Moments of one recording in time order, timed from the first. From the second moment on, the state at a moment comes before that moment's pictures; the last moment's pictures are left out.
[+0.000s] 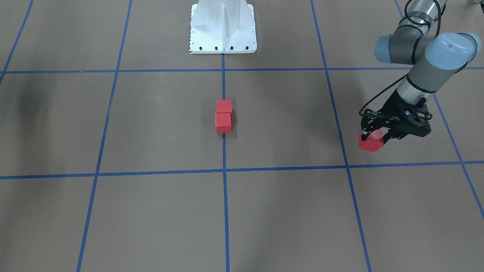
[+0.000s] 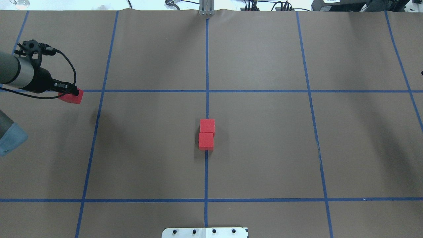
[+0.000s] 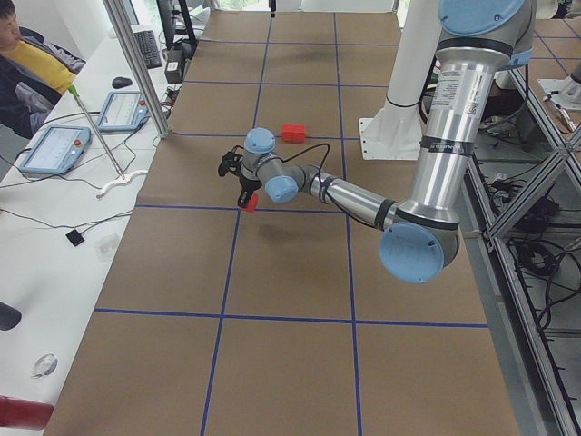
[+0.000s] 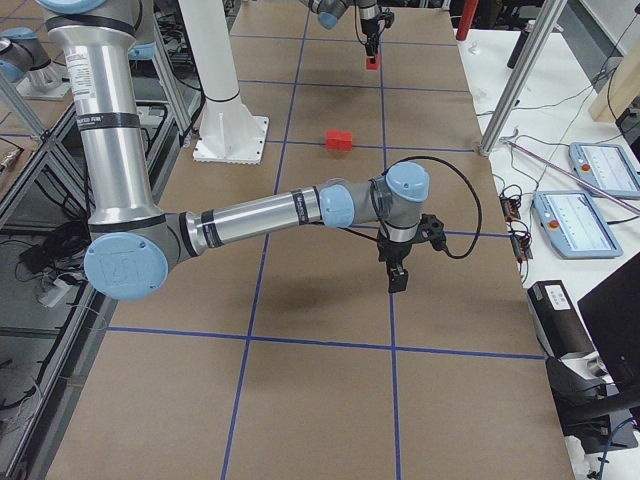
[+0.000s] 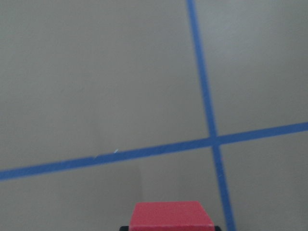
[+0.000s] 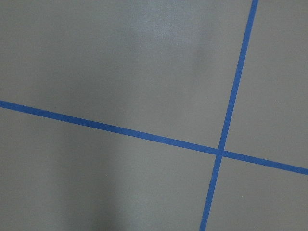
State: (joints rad) left arm -0.95 -1.79 -1.69 -2.12 -2.06 -0.59; right arm 1.39 -1.45 1.72 -1.66 2.23 0.04
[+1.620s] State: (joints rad) left arm -0.76 -2.17 -1.73 -1.78 -2.24 -0.23; right arm 1.52 -1.60 1.72 -1.66 2.24 0.03
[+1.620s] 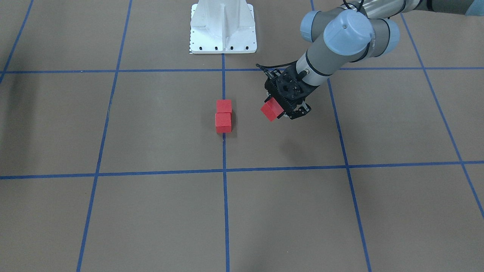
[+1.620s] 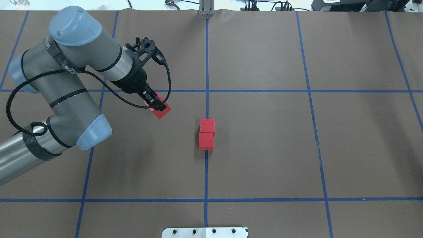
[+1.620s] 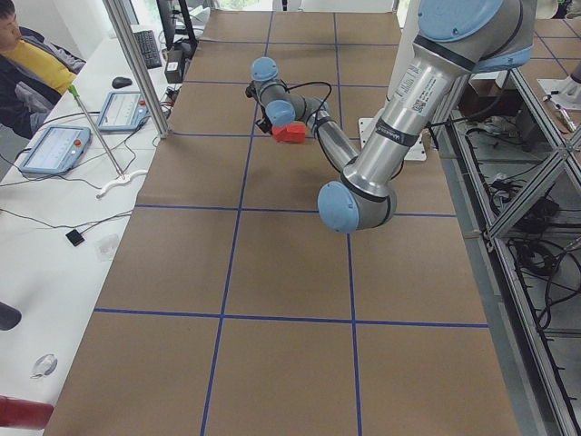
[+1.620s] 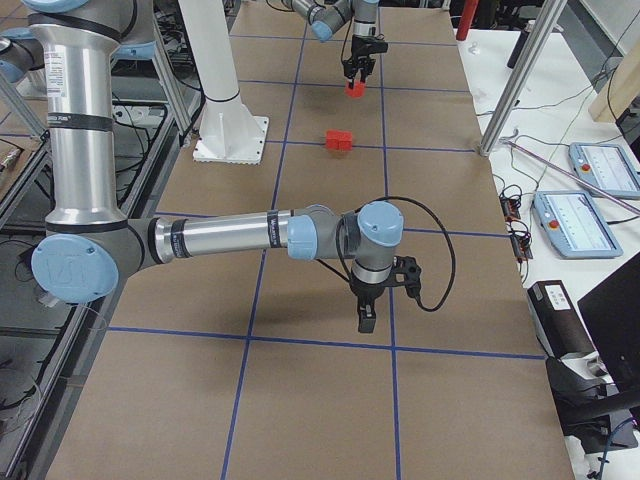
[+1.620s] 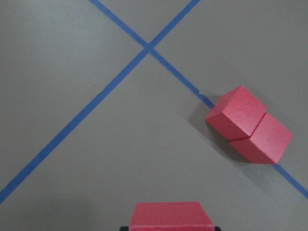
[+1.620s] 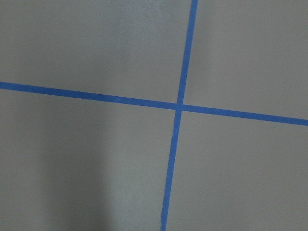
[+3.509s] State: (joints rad) left arm -0.57 -2.34 -1.47 -1.77 -2.01 0.31; right arm 1.58 -1.63 1.71 -1.66 2.28 0.03
